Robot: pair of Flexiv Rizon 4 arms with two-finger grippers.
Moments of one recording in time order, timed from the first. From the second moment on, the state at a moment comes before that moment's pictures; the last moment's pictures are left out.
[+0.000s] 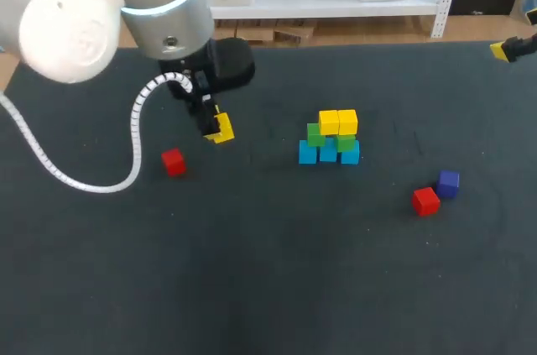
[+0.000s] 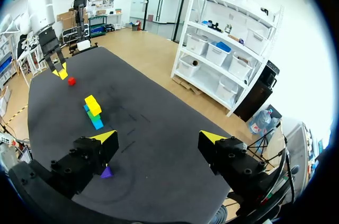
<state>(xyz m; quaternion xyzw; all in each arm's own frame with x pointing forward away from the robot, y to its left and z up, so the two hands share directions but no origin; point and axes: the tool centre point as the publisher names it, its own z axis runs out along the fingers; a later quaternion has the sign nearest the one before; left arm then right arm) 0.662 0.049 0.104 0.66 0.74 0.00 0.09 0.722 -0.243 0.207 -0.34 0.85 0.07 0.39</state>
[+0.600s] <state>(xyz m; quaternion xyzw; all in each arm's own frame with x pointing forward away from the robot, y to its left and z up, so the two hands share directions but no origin) 0.720 -0.014 0.111 0.69 0.72 0.03 0.08 0.722 -0.243 0.207 -0.34 0.85 0.07 0.39</state>
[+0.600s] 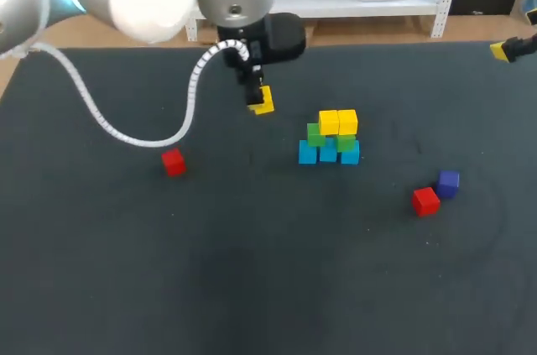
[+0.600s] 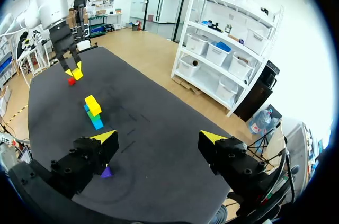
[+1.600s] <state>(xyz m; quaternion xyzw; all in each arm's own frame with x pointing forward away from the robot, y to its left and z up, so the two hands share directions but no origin) 0.693 -0.063 0.090 0.76 0.65 0.02 0.03 0.722 -0.243 0.207 -0.34 0.85 0.07 0.39</state>
